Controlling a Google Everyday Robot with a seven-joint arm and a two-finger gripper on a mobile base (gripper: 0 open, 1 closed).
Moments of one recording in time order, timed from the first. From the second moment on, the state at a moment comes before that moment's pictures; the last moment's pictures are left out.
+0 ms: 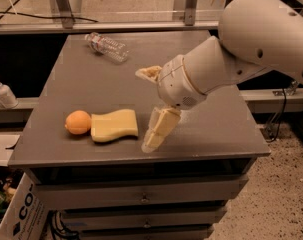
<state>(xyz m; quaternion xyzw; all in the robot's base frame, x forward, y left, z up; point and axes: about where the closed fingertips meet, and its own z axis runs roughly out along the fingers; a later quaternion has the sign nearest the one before) 0.476 0.018 0.885 -0.71 0.58 0.18 0.34</state>
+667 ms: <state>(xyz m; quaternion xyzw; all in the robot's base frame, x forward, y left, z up) 0.480 0.055 0.847 -0.71 0.59 0.20 0.32</state>
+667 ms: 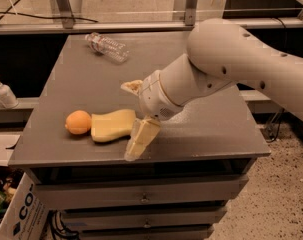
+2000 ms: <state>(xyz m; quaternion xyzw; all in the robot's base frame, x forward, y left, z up) 0.489 0.067 0.823 -0.69 0.62 0.23 0.30</state>
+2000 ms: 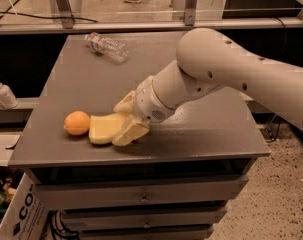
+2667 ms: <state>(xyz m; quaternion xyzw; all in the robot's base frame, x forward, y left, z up) 0.492 0.062 0.828 -0.68 0.62 0.23 0.31</state>
